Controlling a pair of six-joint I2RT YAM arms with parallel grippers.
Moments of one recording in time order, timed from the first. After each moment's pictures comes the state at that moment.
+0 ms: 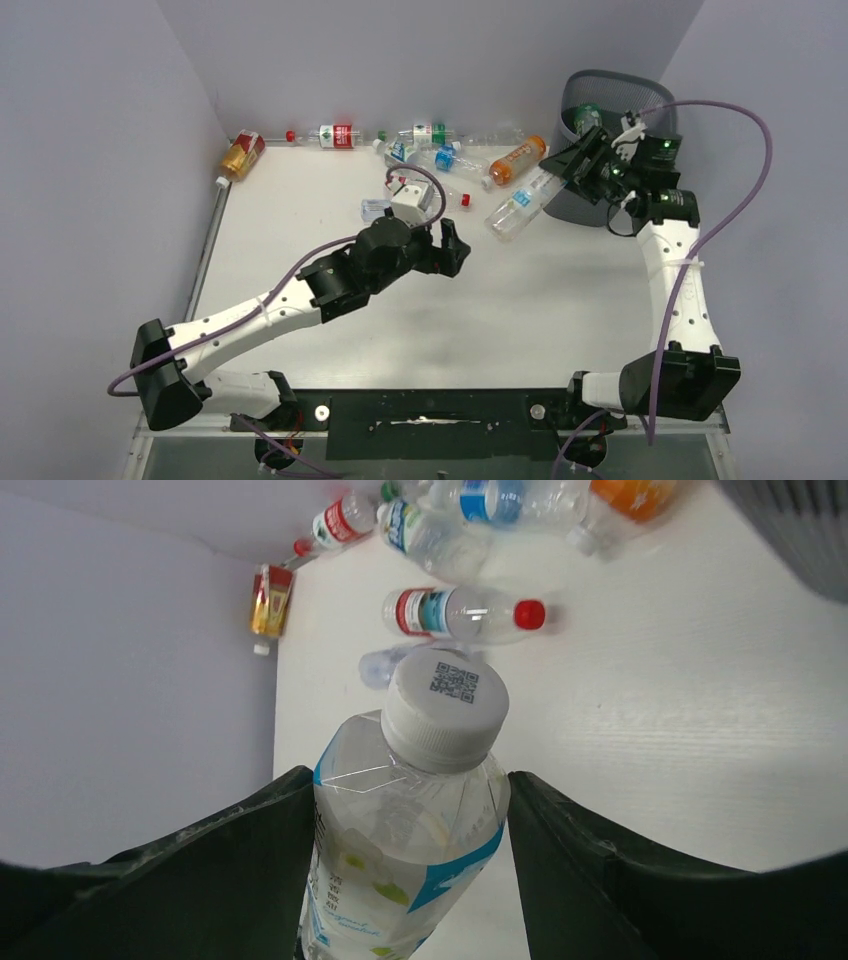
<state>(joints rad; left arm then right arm) -1.04 1.30 1.10 -0.14 -0.28 -0.54 -0.09 1.28 1.35 -0.58 -0.57 0.63</state>
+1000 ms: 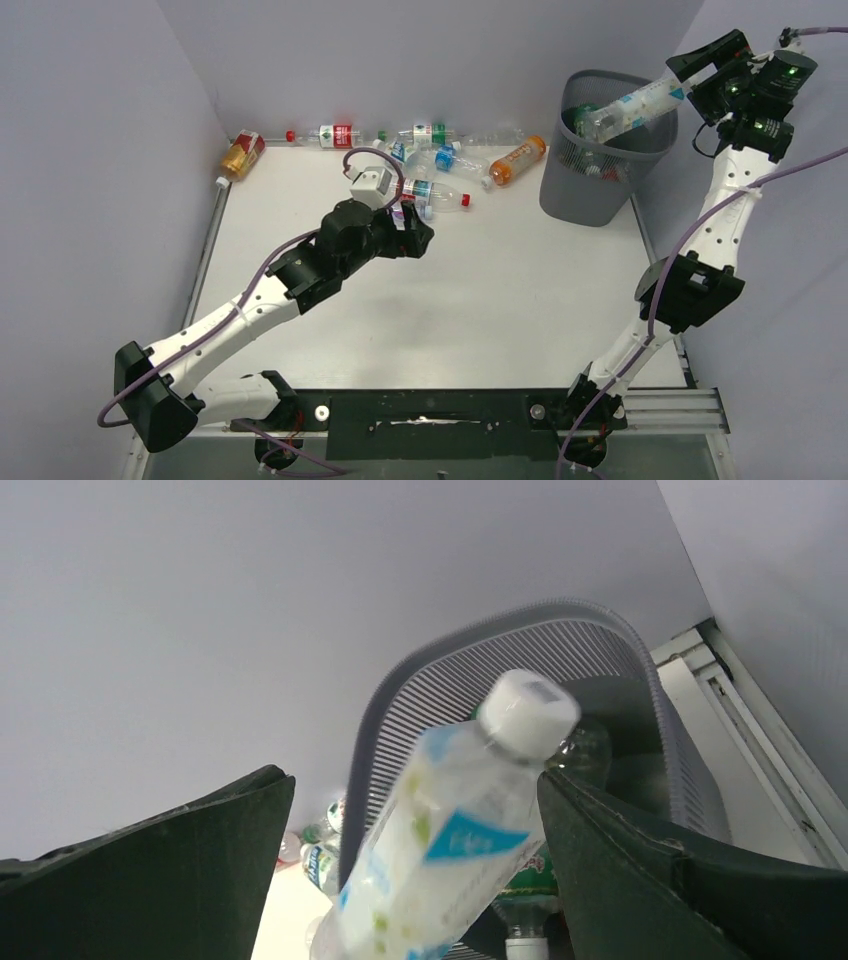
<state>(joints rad) -0.81 1.18 1.06 -0.23 -0.20 -0.56 -0.49 1.90 2.28 -0.59 -0.47 0.66</state>
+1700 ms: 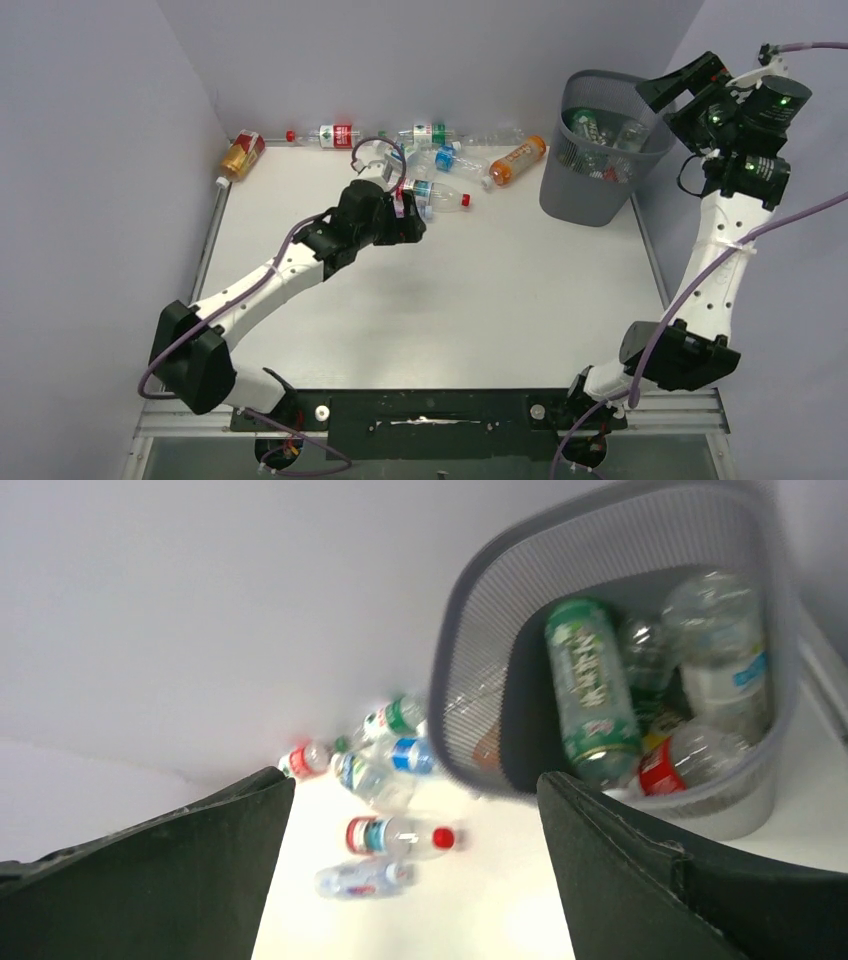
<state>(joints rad) -0.68 1.37 1.10 -0.27 -0.11 -0.58 -0.45 1.56 1.98 -0.65 -0.51 0.58</state>
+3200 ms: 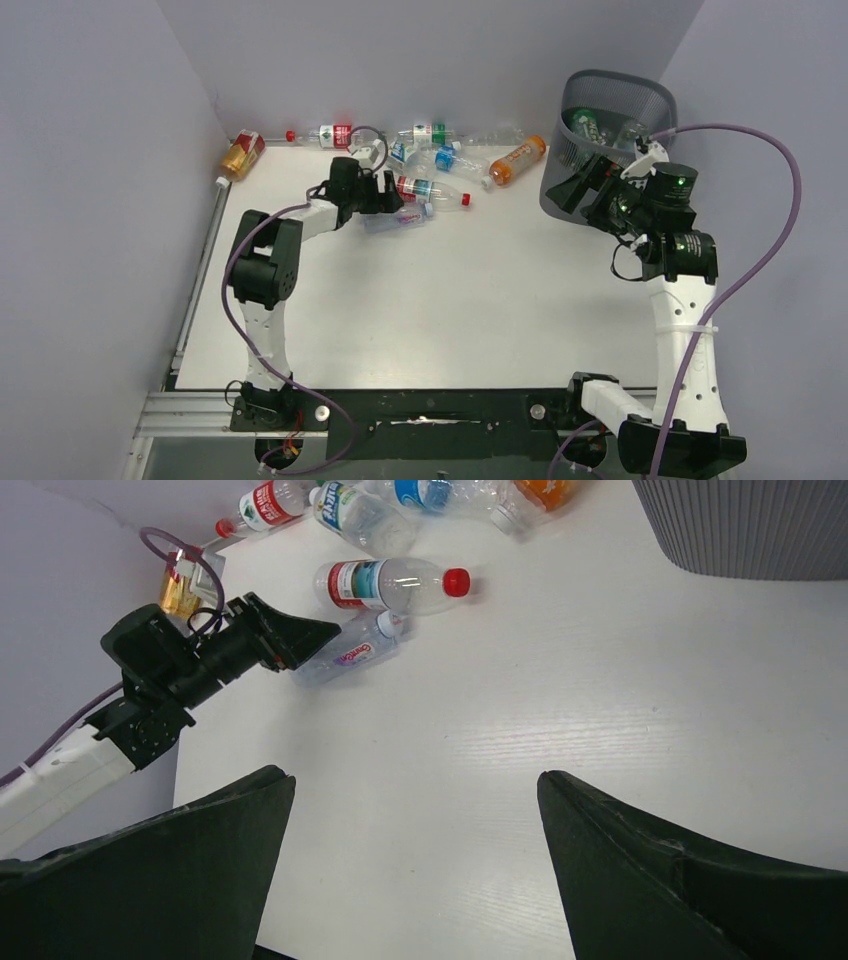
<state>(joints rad) -0.29 2.09 1.39 0.12 0.25 -0.31 -0.10 1.05 1.33 -0.78 -0.40 0.45</state>
